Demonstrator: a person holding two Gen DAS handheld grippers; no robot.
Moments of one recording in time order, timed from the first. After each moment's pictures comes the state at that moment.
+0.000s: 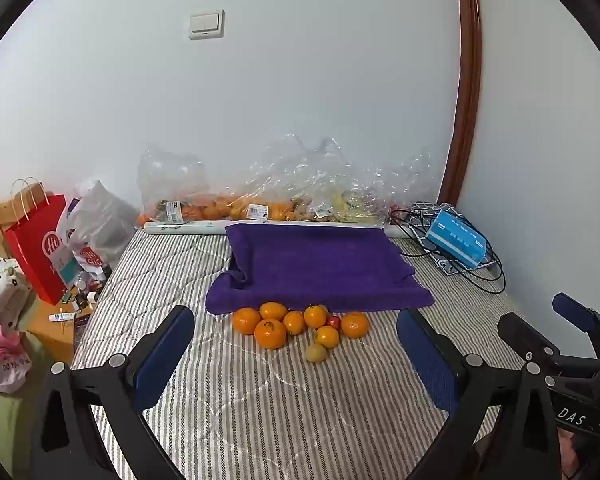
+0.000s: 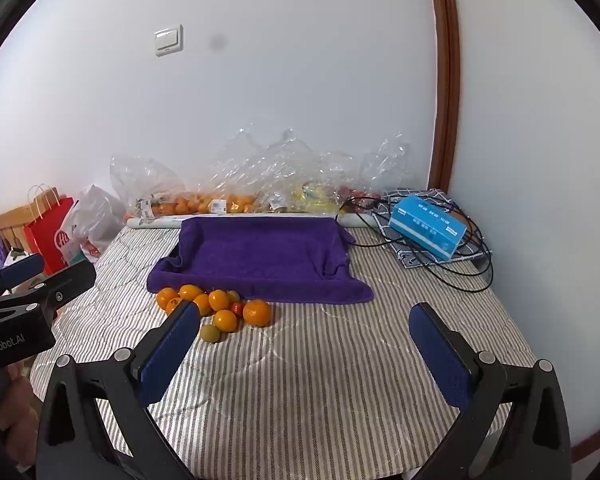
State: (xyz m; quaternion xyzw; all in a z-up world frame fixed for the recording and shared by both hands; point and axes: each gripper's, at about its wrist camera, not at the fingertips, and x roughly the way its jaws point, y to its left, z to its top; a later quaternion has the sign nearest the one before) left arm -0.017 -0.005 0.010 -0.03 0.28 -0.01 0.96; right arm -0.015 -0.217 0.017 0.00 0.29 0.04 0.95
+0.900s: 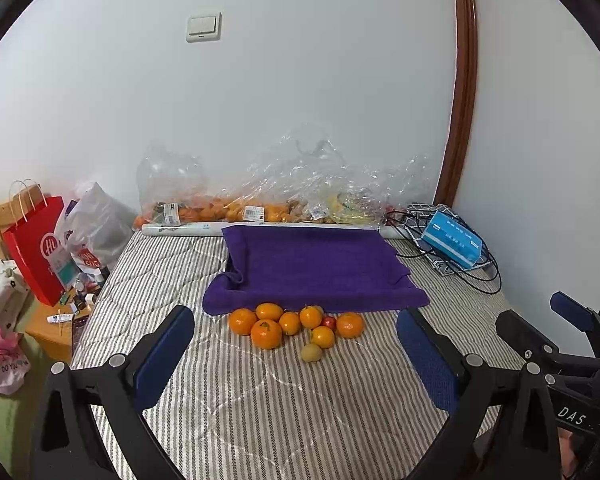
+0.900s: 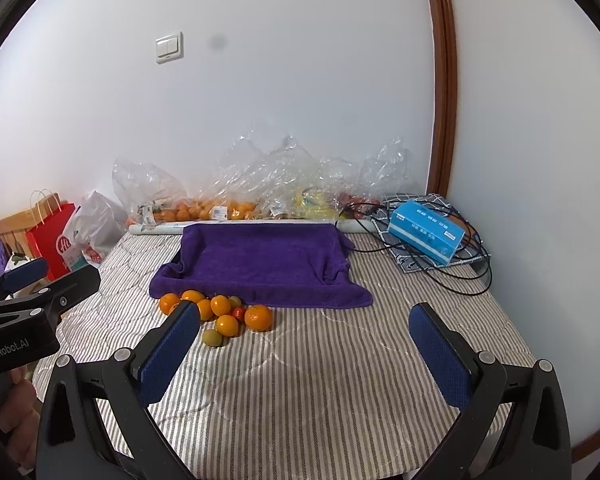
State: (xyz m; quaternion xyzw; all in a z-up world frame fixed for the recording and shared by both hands) left arm -0.025 -0.008 0.010 -0.03 0.27 -0.01 0.96; right arm -0.020 -0.220 0.019 0.00 0.29 0.04 0.96
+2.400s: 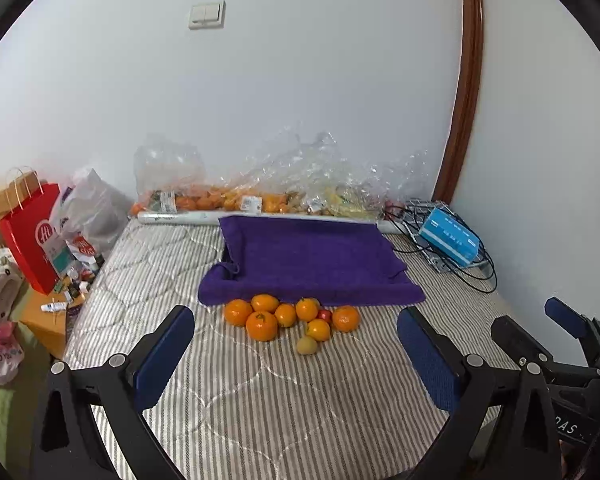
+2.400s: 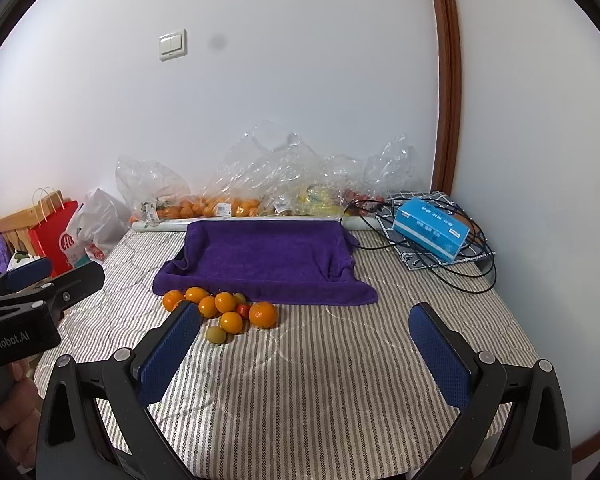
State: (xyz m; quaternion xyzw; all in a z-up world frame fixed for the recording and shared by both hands) left arm -0.017 0.000 0.009 -0.05 0.30 -0.02 0.95; right arm -0.020 -0.216 0.018 0.02 0.27 0.05 0.96
